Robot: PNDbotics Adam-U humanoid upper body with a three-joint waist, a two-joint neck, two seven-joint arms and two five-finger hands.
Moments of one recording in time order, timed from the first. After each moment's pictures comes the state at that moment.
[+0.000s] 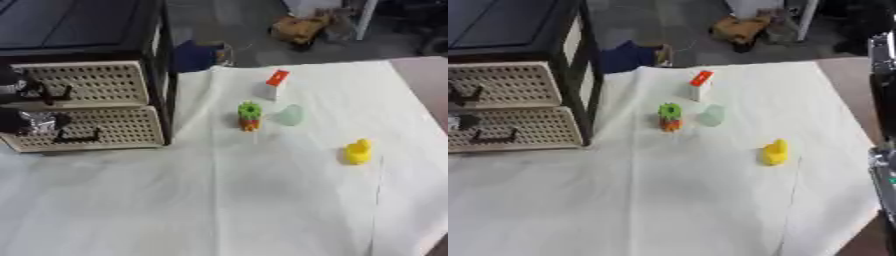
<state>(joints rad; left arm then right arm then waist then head) -0.93 0.79 -0.29 -1.41 -0.82 -0.14 -0.63 -0.40 -0.46 -0.20 -1.98 0.21 0.02 -0.21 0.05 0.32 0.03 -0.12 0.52</state>
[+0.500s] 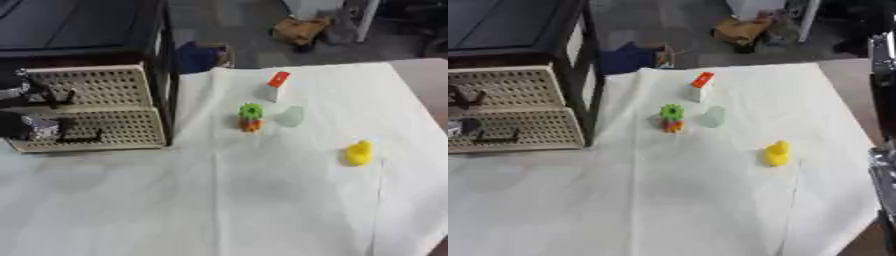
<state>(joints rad) -0.87 0.81 -0.30 -1.50 -0.80 -0.14 -0.61 -0.40 -0.46 -0.20 -1.98 0.21 0.02 -0.22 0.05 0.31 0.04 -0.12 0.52</state>
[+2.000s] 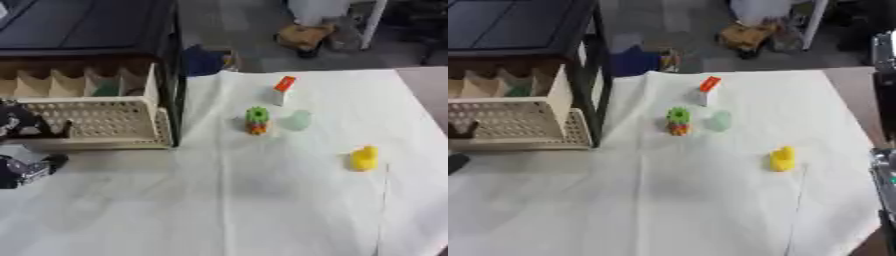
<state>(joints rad) -0.64 0.97 -0.31 -1.84 -0.73 -0.02 -0.47 -0.40 -0.45 -0.21 -1.98 0.21 0.02 -0.22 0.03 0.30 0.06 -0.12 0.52</state>
